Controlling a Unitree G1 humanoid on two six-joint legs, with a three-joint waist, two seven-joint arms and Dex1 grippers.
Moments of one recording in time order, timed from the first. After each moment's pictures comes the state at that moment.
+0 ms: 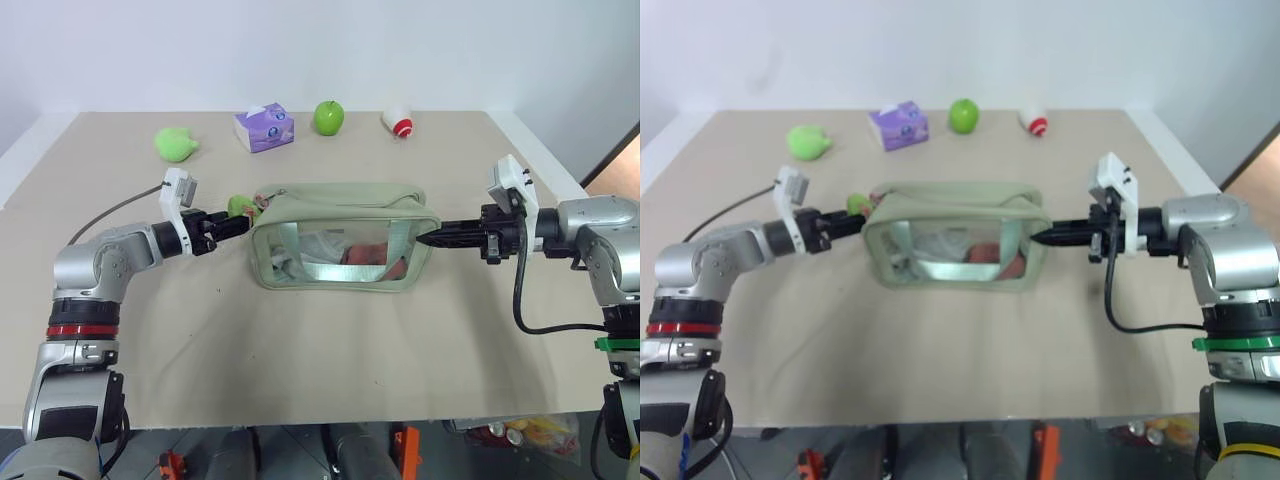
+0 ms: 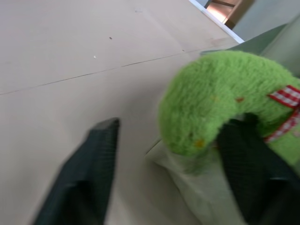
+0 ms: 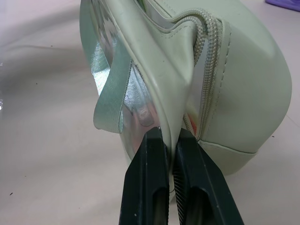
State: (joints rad) left arm -0.73 0.57 0.12 0.30 -0.60 0.83 -0.86; right arm -0.71 -0.91 0.01 0.14 0.41 0.58 1.37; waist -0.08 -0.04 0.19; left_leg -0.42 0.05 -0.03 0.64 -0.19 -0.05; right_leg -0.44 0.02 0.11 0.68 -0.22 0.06
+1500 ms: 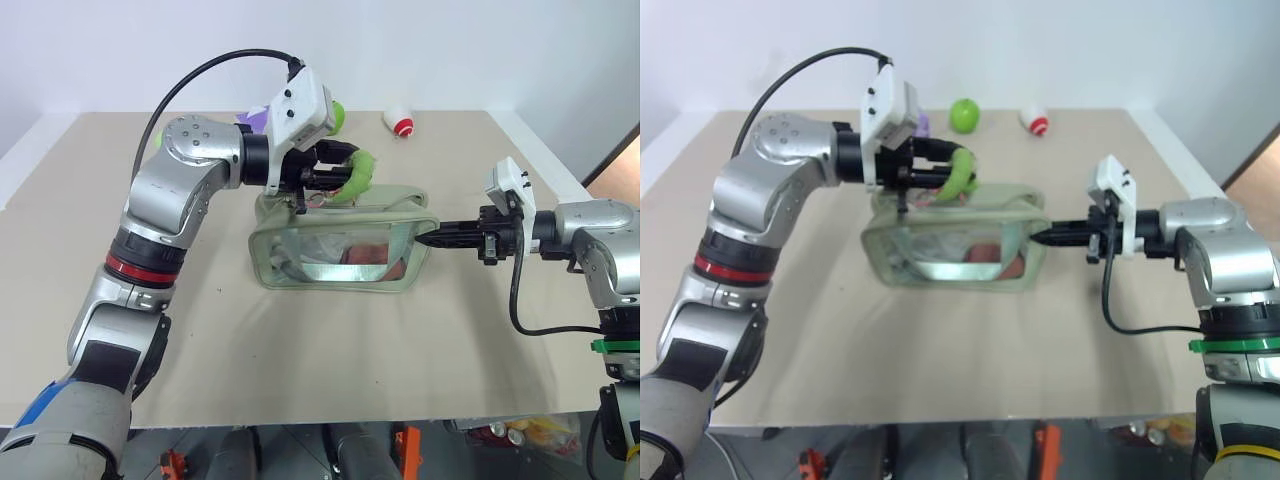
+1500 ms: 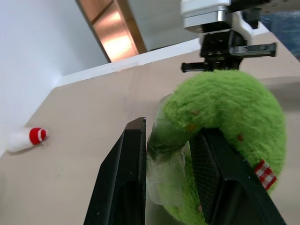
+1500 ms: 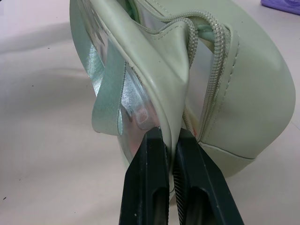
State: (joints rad) left arm -1.12 0.46 -0.21 0.11 -0.33 0.48 -1.09; right arm -0.70 -0.90 0.00 0.15 0.41 0.56 1.35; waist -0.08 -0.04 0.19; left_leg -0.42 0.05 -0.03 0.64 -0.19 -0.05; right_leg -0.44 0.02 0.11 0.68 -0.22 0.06
